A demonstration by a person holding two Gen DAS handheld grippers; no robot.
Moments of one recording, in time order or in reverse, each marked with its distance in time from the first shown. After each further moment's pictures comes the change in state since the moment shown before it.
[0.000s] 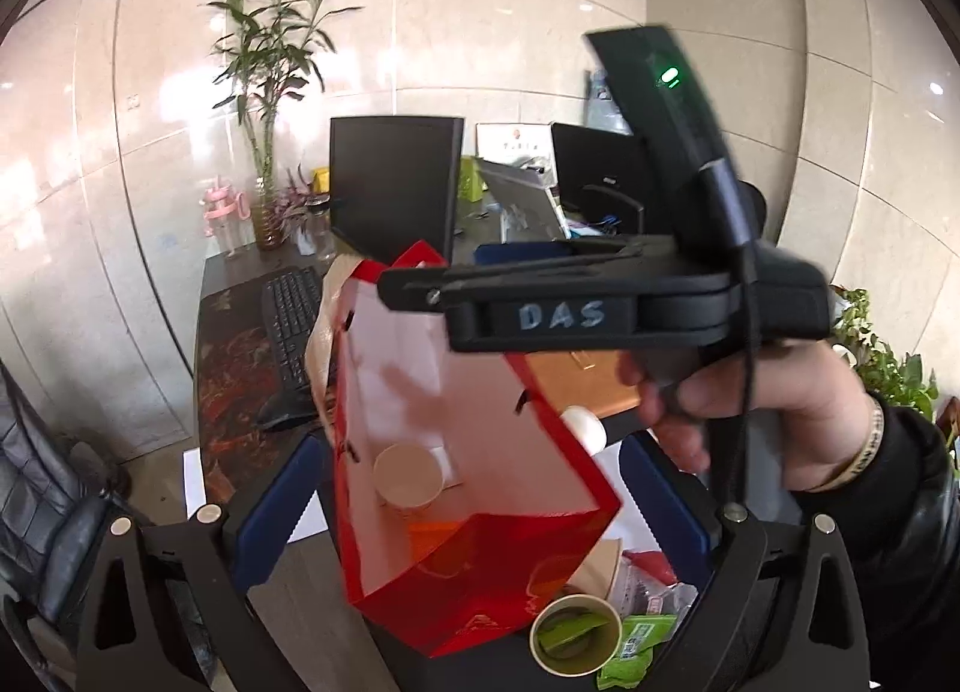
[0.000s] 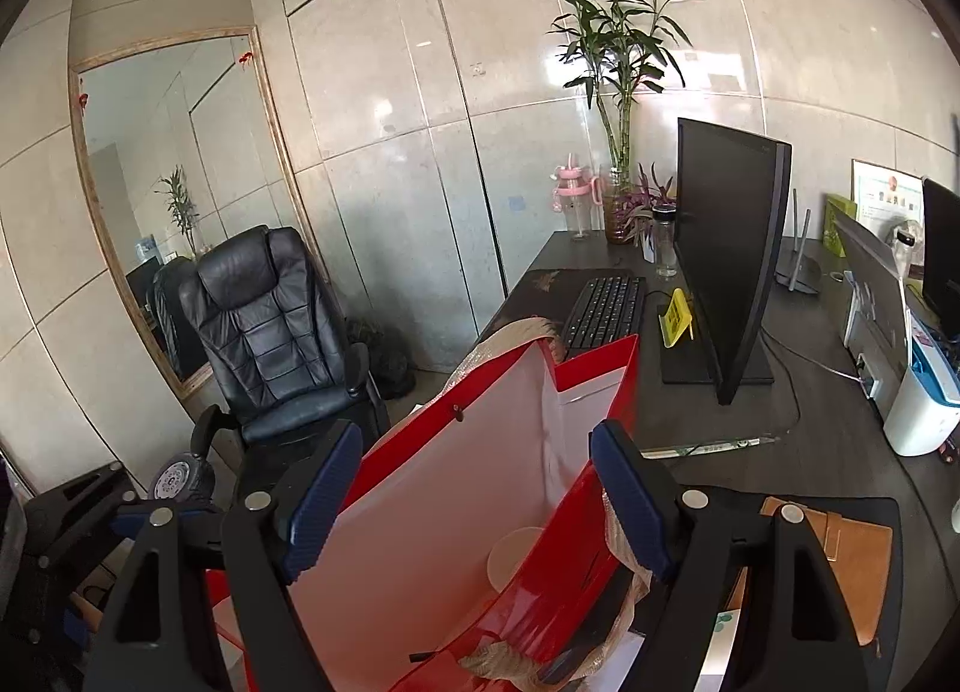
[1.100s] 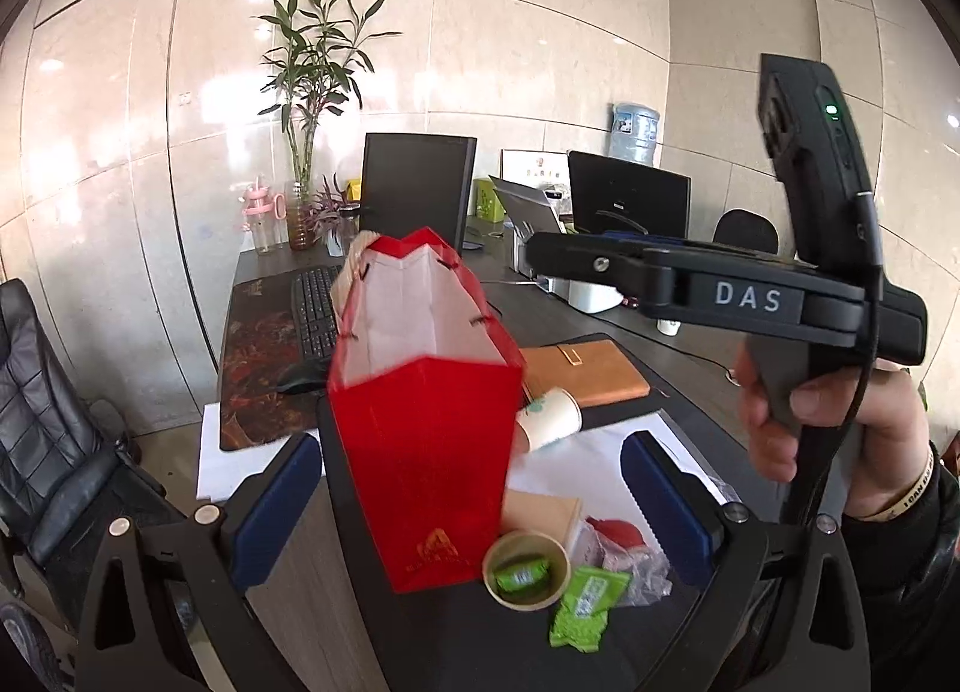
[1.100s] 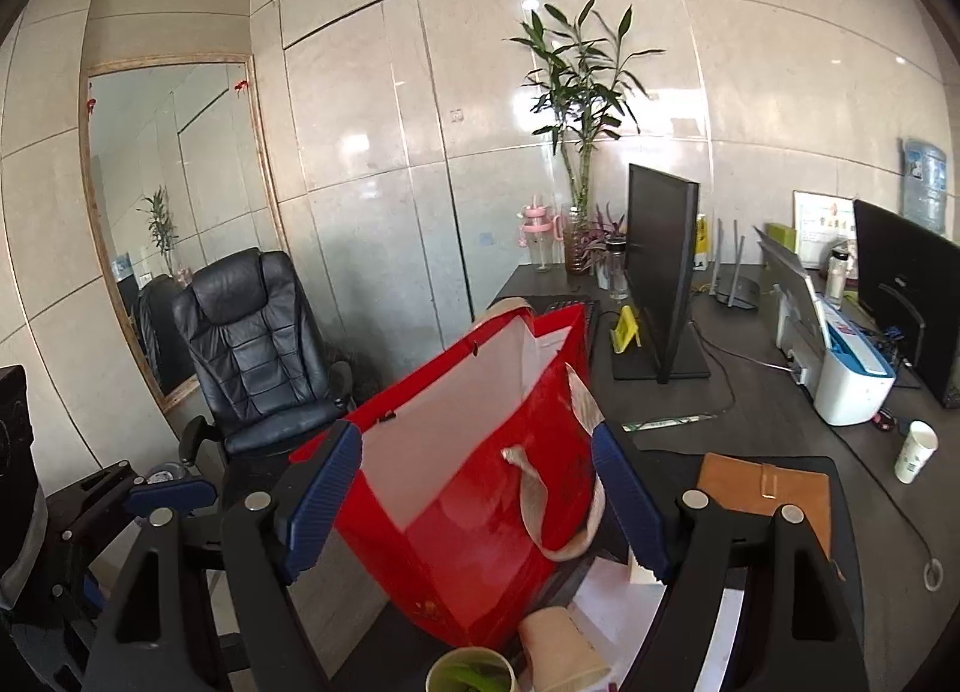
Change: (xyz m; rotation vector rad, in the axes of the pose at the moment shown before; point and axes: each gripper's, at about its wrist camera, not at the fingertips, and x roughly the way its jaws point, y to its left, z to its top) left arm -0.084 -0.043 -0.071 -0.065 -0.084 0.062; right arm -0.129 0.045 -0.067 -0.005 -0.115 -0.128
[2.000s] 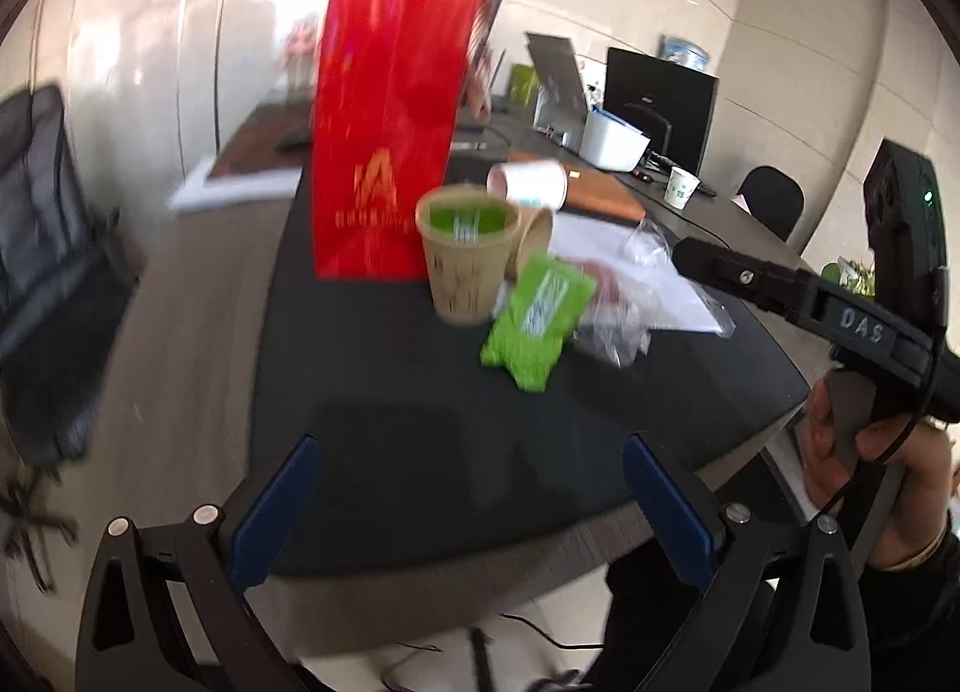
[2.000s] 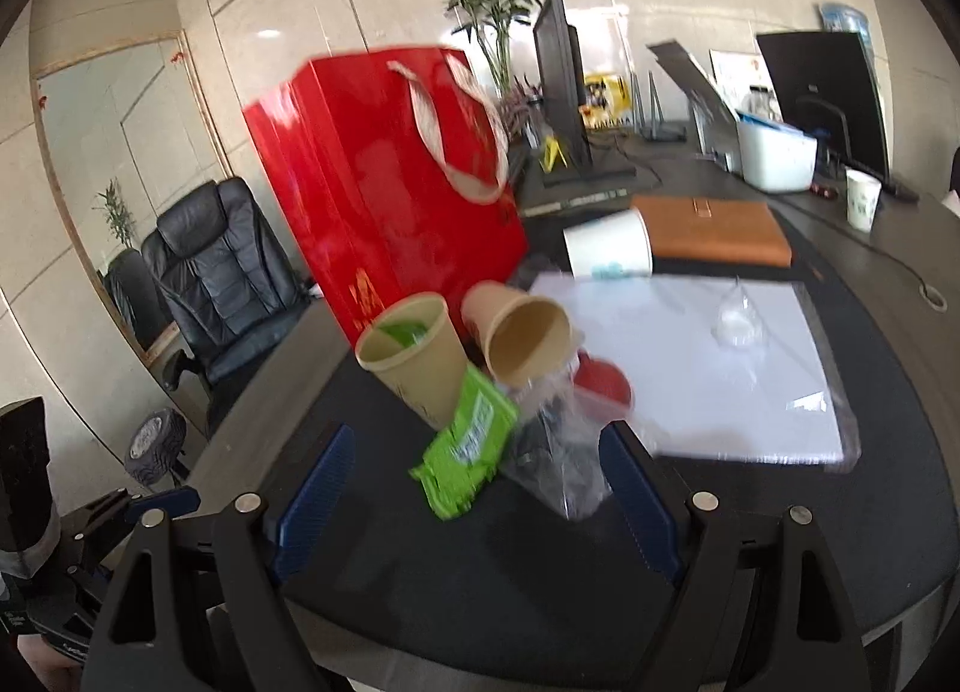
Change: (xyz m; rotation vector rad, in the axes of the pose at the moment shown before) left arm 0.007 -0.062 -0.237 -0.232 0.213 0.012; right arm -0.058 -0.041 -0.239 0.172 0.188 -0.059
